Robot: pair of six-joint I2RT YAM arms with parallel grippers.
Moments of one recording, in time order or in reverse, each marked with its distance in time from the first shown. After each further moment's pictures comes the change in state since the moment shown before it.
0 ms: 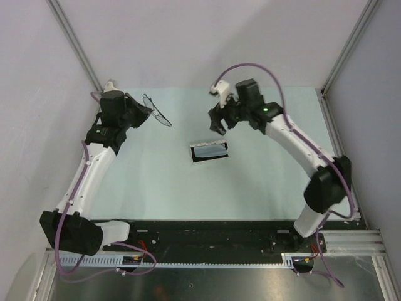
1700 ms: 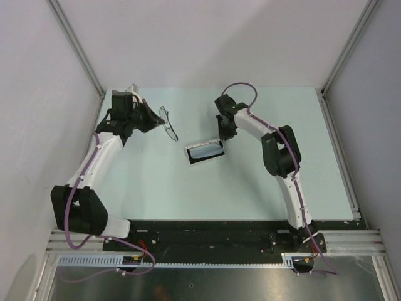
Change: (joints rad) left arm 0.050 0.159 -0.026 0.000 0.306 0.181; right arm -0.013 0.711 0.360 -0.255 0.437 0.656
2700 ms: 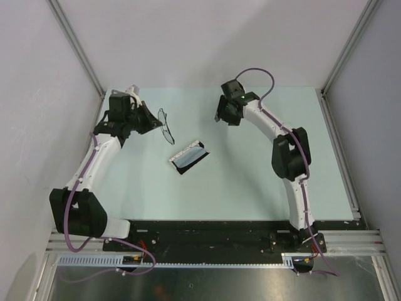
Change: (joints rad) left arm 0.022 -0.021 -0.008 -0.022 0.027 0.103; right arm -0.051 -0.088 0.071 0.039 0.010 0.219
